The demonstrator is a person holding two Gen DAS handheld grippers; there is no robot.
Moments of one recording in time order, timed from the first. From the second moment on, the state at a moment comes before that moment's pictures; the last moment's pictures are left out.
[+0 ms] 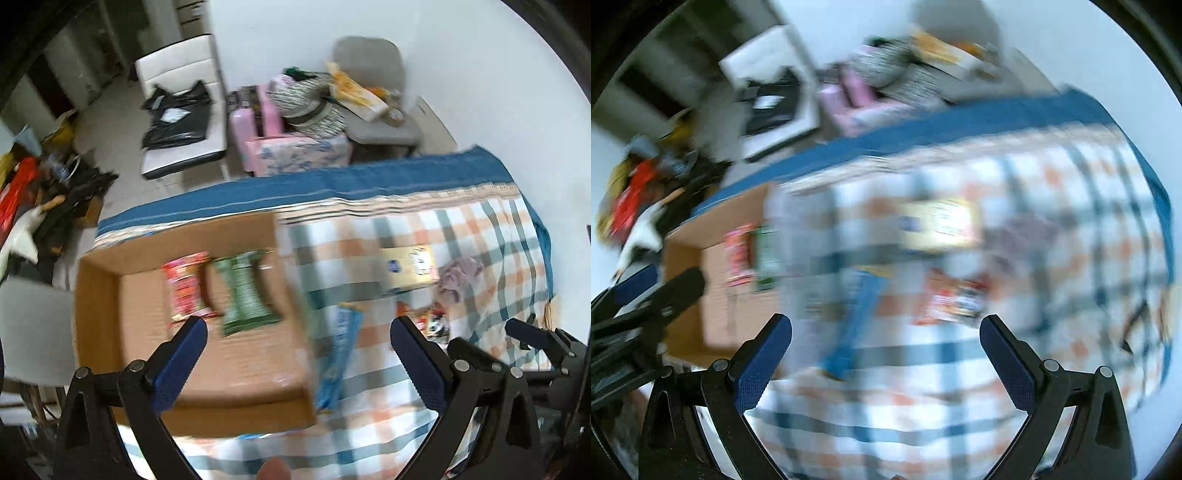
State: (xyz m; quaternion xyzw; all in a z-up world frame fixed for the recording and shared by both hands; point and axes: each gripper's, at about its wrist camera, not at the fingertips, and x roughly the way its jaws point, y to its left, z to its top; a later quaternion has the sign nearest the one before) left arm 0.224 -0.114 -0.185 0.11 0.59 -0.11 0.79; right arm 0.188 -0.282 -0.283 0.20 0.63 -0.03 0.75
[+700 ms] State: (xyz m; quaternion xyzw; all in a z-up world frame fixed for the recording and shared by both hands) left arm 0.315 -0.290 -0.394 0.09 0.78 -0.12 0.61; right arm 0.220 -0.487 -0.454 0.38 0.66 -0.10 0.63
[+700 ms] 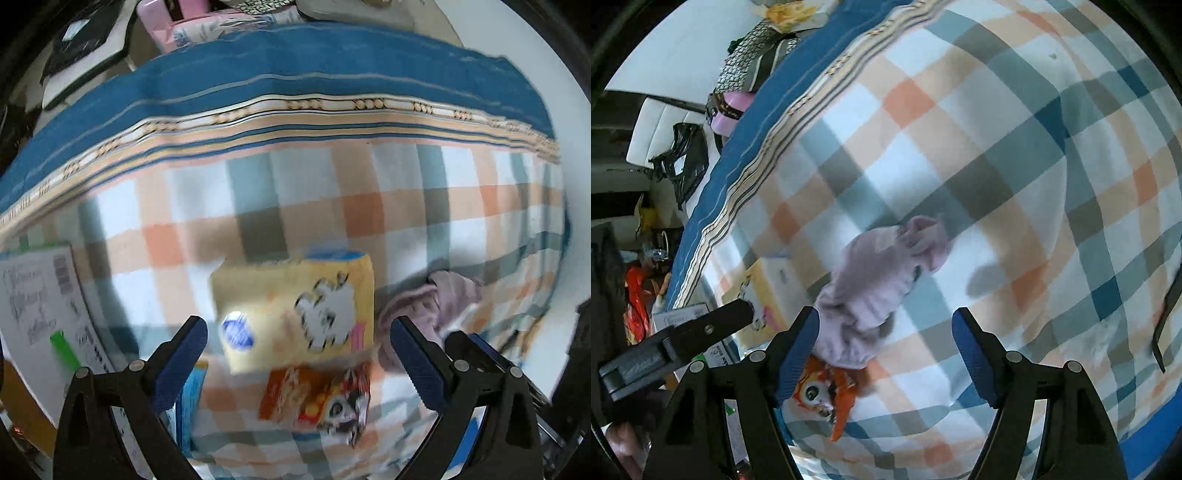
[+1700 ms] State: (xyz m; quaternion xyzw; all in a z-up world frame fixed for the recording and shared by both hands) left arm 0.268 -0.290 -0.431 0.14 0.75 -0.08 0.64; right arm 0.261 -0.442 -0.493 0.33 0.71 -0.12 0.61
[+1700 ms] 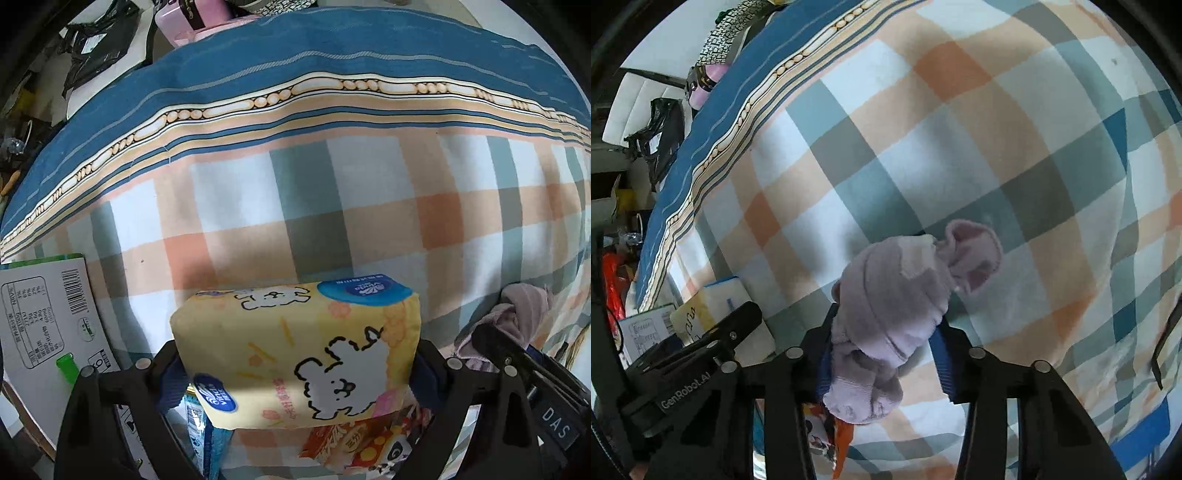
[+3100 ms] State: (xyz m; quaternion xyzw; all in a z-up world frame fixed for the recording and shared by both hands) left arm 0.263 0.101 -0.218 0.02 0.65 0.02 0.76; right arm 0.223 -0.103 -0.300 0.16 0.66 0.09 0.72
